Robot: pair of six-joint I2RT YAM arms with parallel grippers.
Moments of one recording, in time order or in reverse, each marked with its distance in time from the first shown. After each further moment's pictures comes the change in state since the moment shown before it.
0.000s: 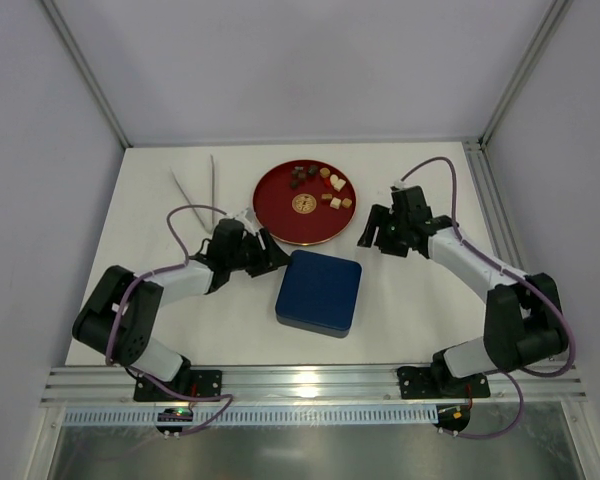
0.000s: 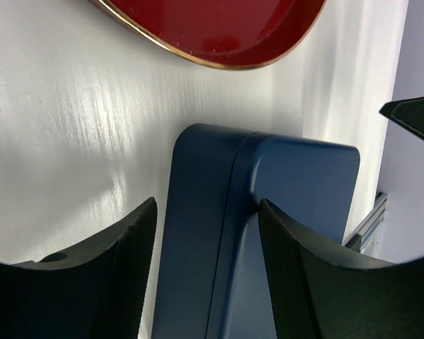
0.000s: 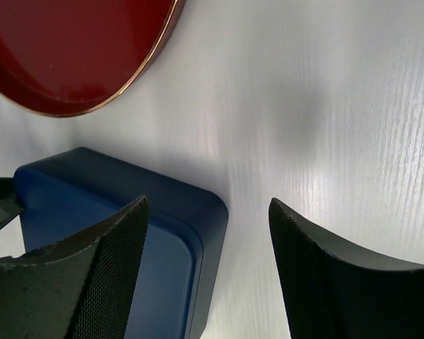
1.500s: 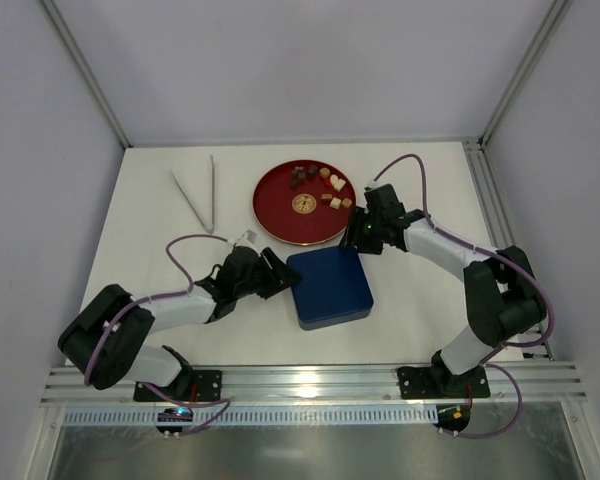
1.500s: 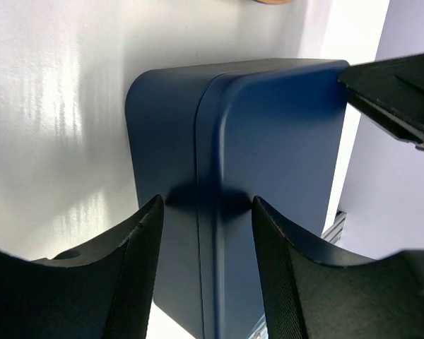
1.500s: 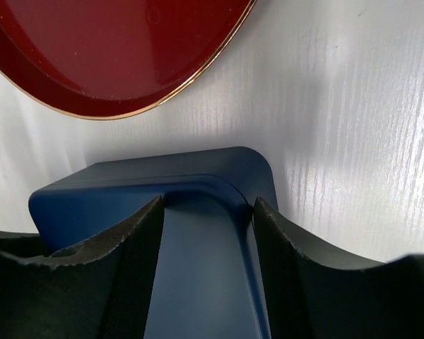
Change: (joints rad) left arm -0.215 -0.130 -0.169 0.105 -0.244 -0.320; right arm 0.120 0.127 0.063 0.068 -0.019 0.064
